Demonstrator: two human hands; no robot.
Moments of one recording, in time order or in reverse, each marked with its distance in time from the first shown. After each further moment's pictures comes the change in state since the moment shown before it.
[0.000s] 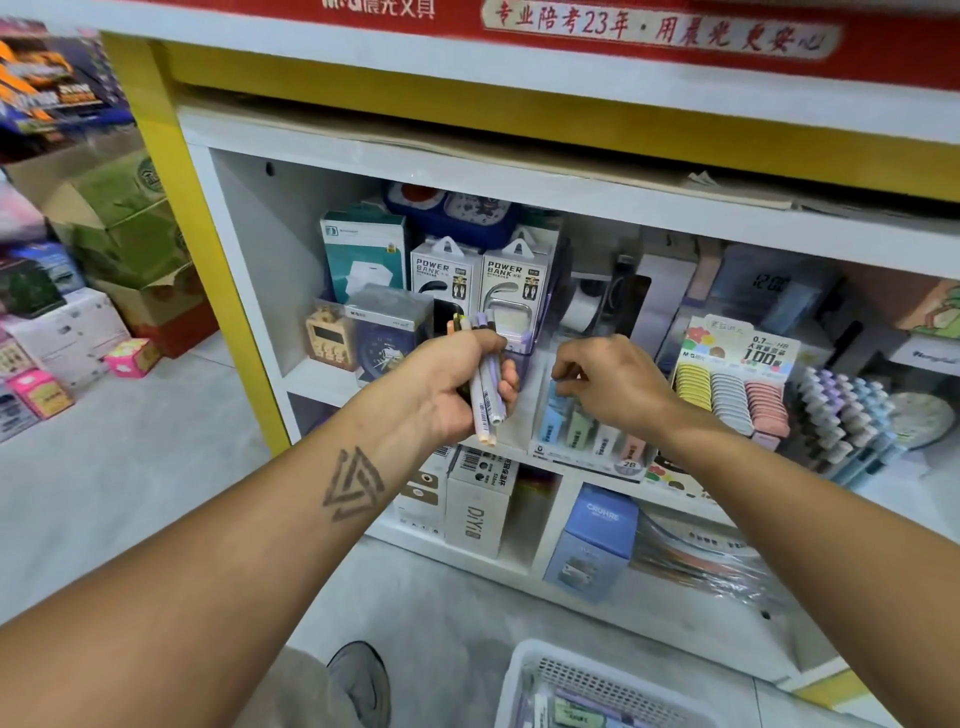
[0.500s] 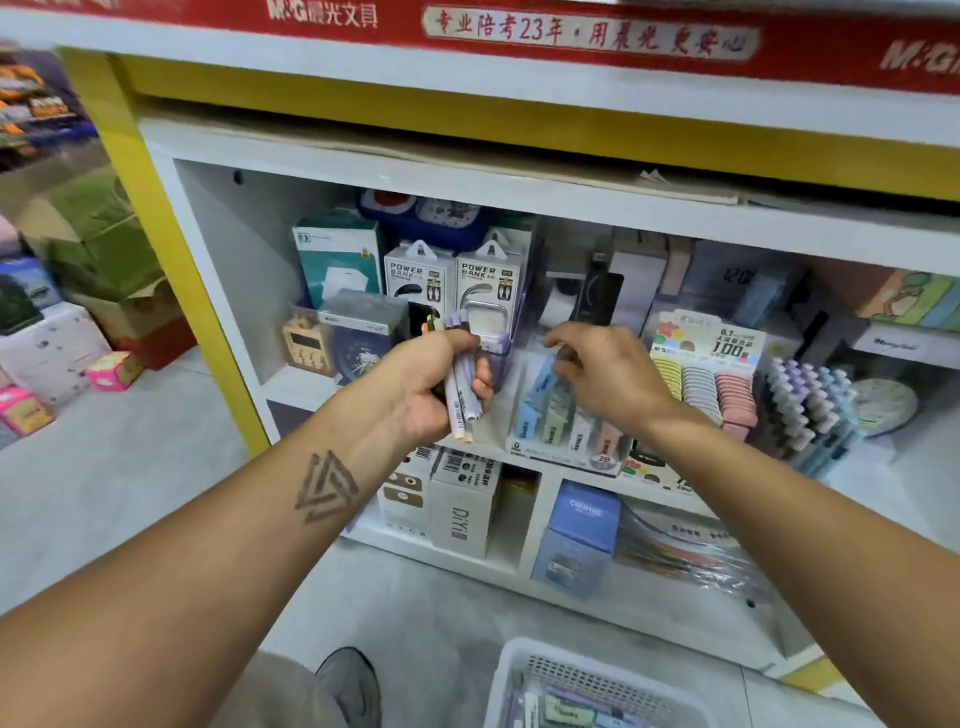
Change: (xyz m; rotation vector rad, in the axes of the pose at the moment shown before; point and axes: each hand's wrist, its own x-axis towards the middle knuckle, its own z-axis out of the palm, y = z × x) left_hand 0.005 -0.003 0.005 -0.019 0.000 0.029; right_hand -0.016 0.013 -0.009 0.137 0.210 -0.025
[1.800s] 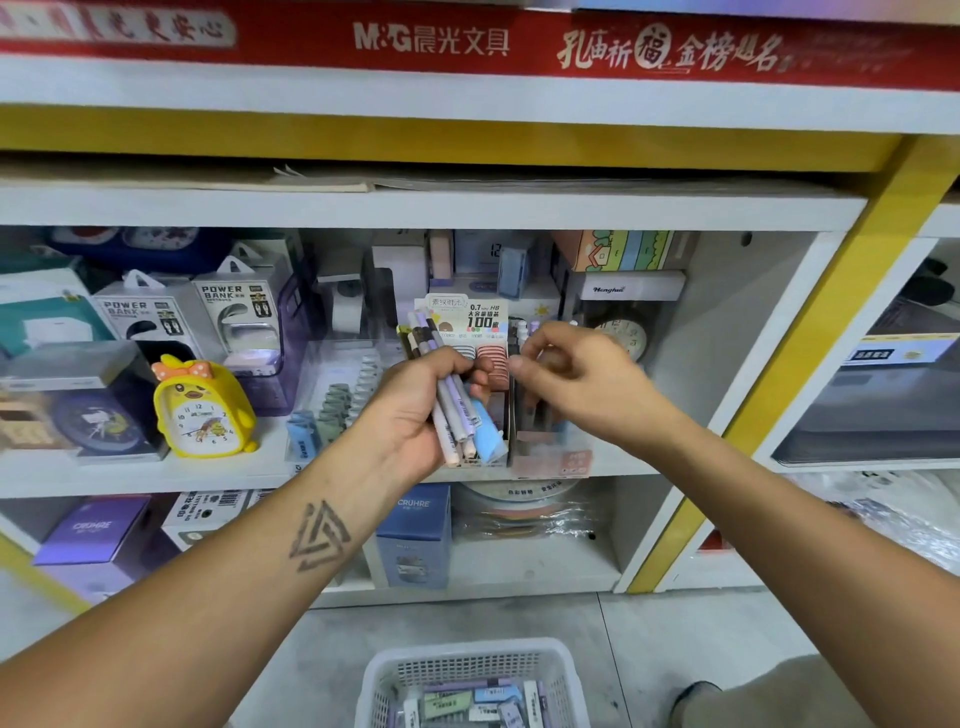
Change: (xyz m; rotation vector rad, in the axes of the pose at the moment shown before) left_hand 0.020 -0.121 0.172 -0.048 -0.272 -0.031; right_hand -0.133 0.101 -0.131 0.367 0.036 0.288
